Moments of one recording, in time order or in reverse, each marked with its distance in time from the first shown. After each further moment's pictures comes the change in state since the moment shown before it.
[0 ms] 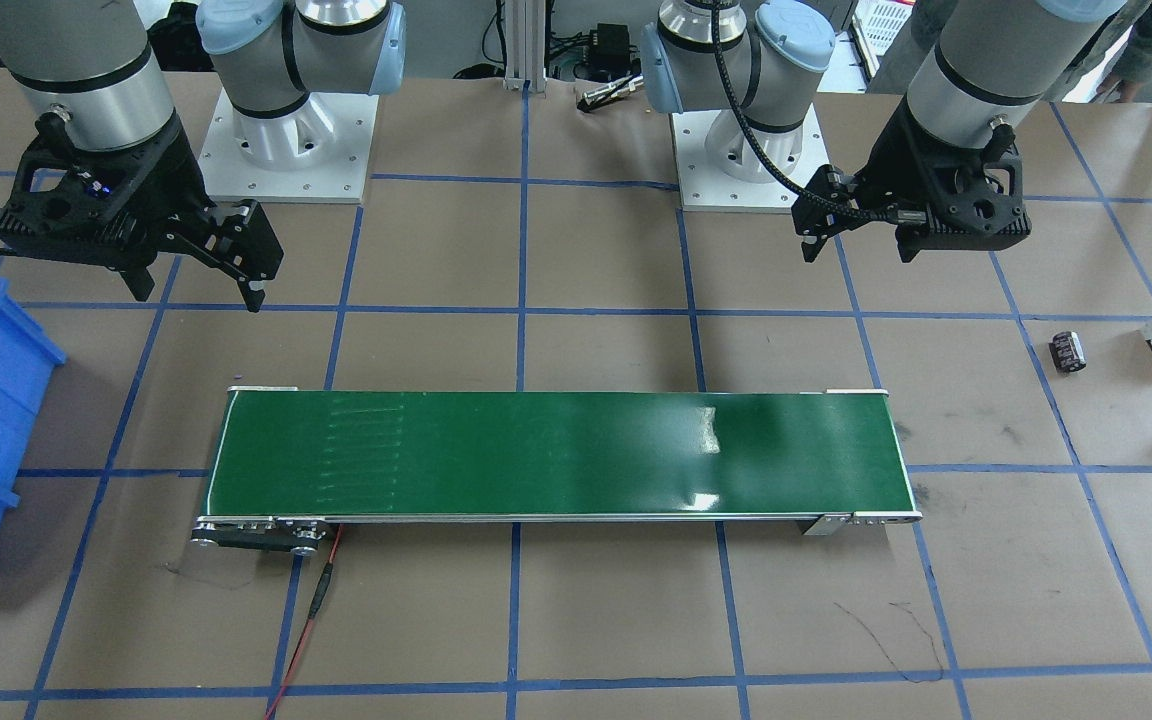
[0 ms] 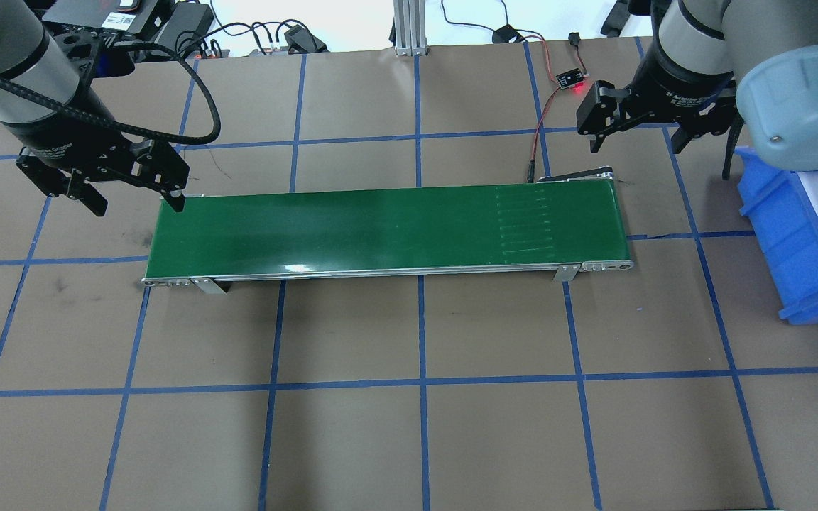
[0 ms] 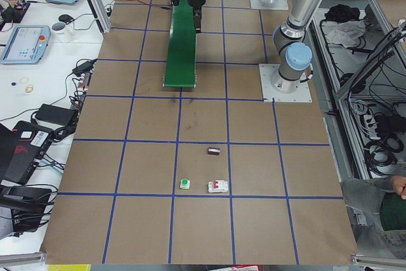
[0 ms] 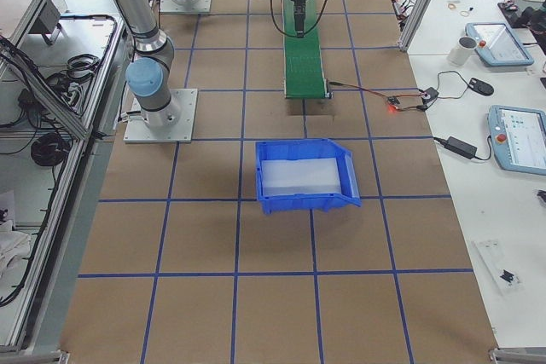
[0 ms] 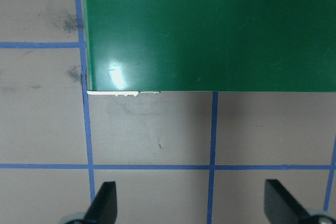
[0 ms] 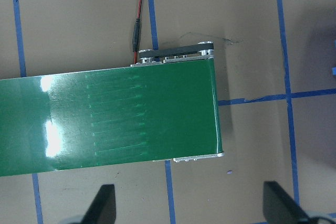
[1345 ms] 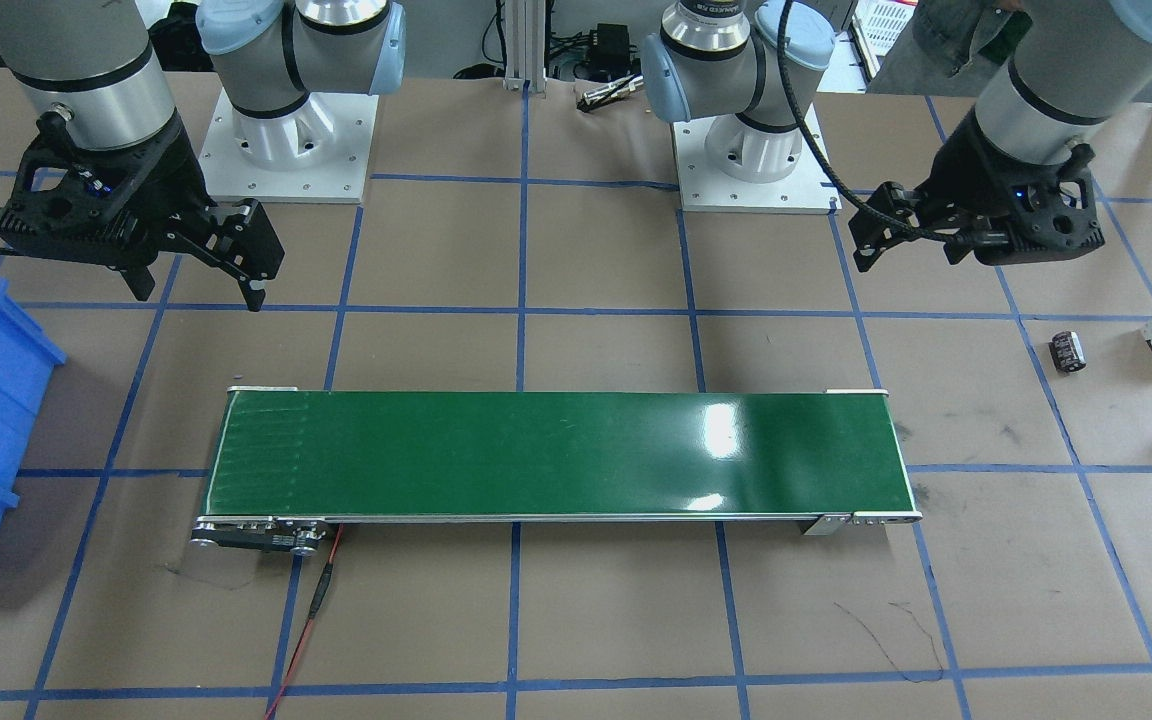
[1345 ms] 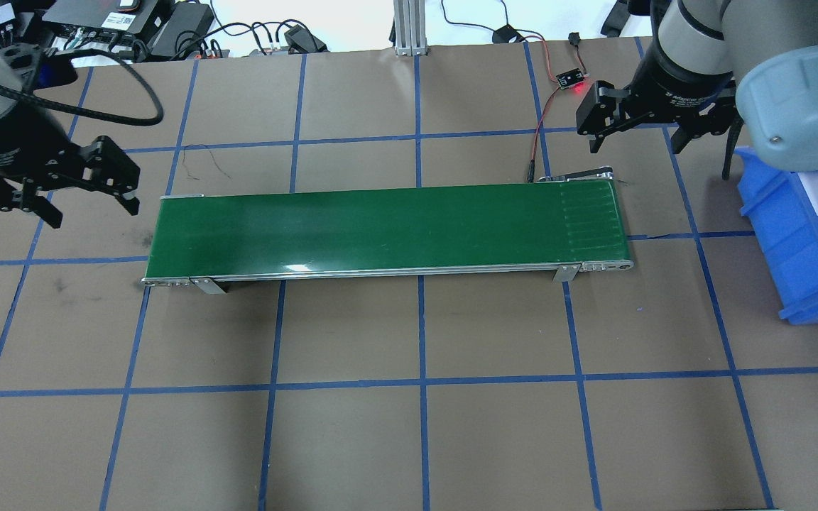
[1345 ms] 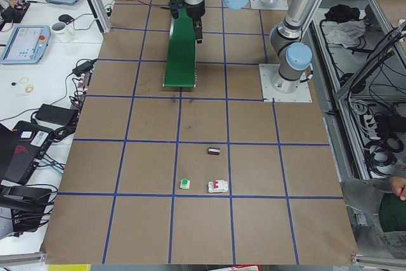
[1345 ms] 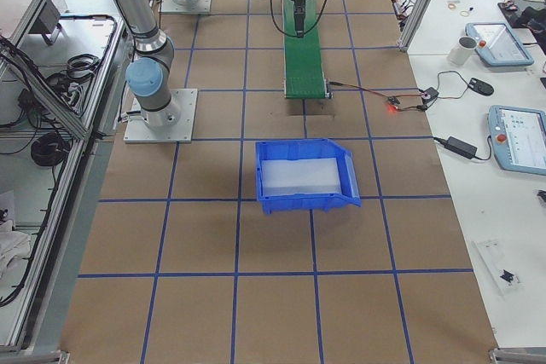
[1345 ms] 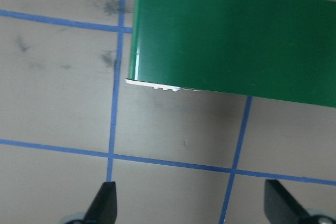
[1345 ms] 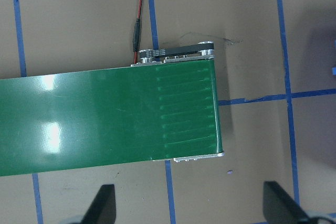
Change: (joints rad) left arm 0.130 -0.006 -0.014 -0.011 -0.001 0.007; right arm 0.001 0.000 0.000 0.000 -0.001 0.001
